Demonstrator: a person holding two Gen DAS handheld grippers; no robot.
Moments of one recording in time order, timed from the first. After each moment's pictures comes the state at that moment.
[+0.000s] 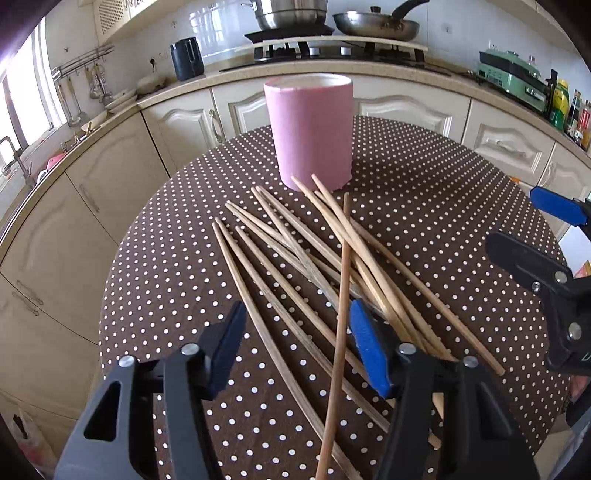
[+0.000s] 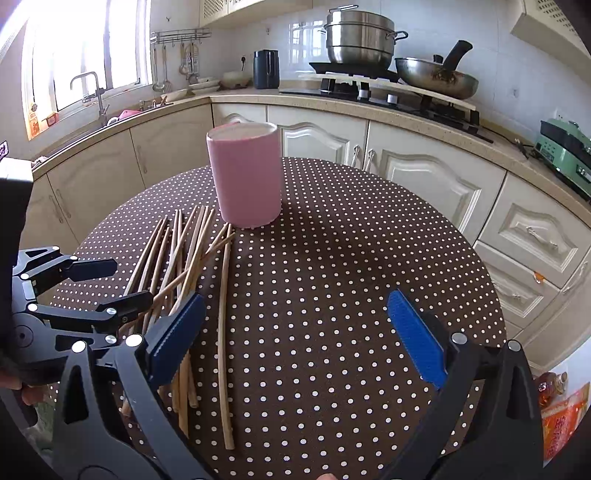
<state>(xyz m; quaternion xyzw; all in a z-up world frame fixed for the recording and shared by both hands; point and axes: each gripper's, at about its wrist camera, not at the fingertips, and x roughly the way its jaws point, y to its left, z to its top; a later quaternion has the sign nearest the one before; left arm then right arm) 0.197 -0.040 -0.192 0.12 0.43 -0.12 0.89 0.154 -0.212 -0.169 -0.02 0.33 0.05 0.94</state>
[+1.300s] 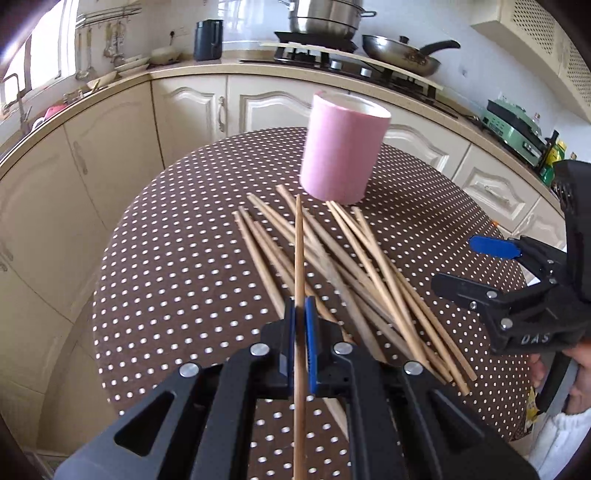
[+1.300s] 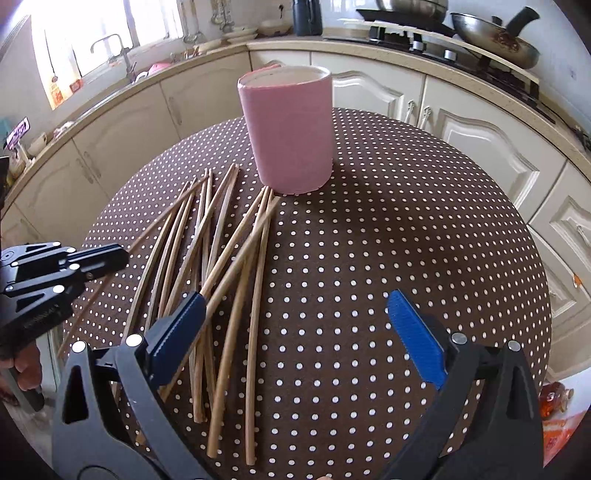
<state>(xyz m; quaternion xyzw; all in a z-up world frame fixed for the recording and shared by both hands) 0.194 0.020 -0.183 0.00 0.43 -0.15 0.89 0.215 -0.189 -0.181 -0.03 0.44 0.14 0.89</state>
